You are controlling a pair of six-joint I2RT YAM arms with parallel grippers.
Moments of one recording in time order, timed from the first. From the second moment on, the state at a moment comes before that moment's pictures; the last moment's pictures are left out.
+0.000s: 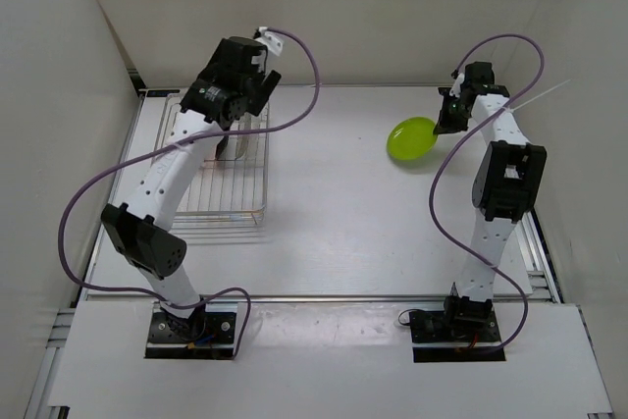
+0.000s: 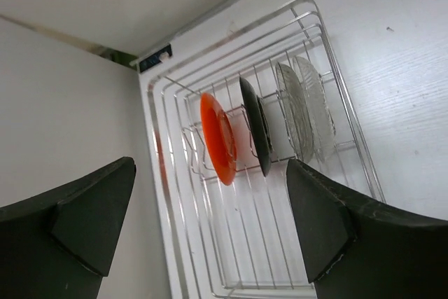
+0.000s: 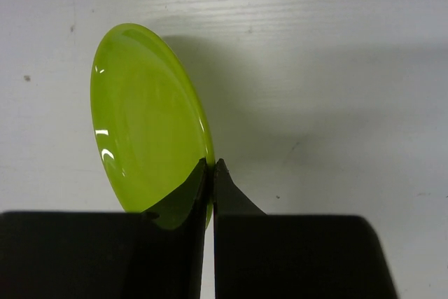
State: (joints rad) left arm -0.49 1.71 1.95 -0.78 -0.54 0.40; right arm -0.08 2.15 1.89 -0.75 -0.24 0.08
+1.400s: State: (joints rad) left arm 0.06 1.68 1.72 -0.70 0.14 0.09; right arm -0.08 1.81 1.88 -0.93 -0.23 -0.02
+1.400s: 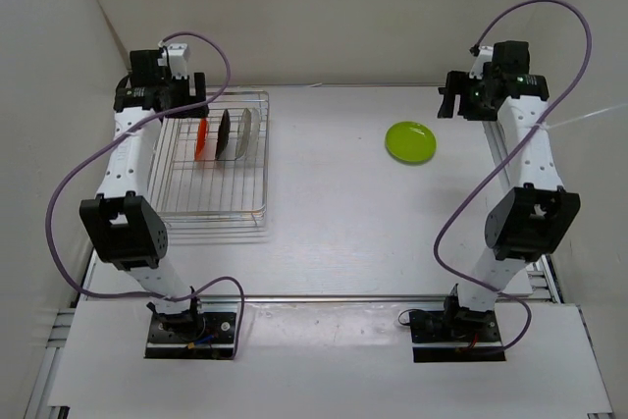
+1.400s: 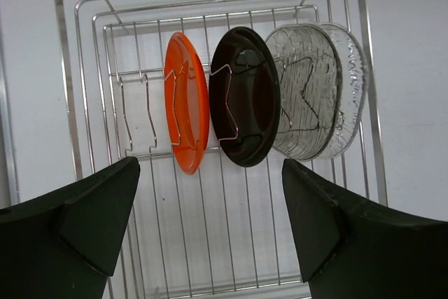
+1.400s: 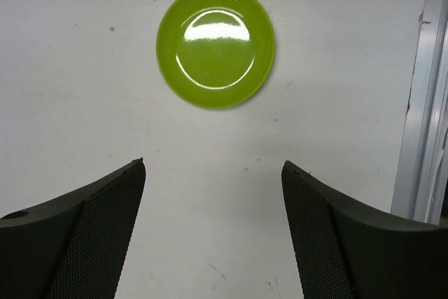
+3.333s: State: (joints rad) left arm 0.01 1.93 2.11 -0.95 0.28 0.08; right arm -0.05 1.65 1.71 -0.99 -0.24 -0.08
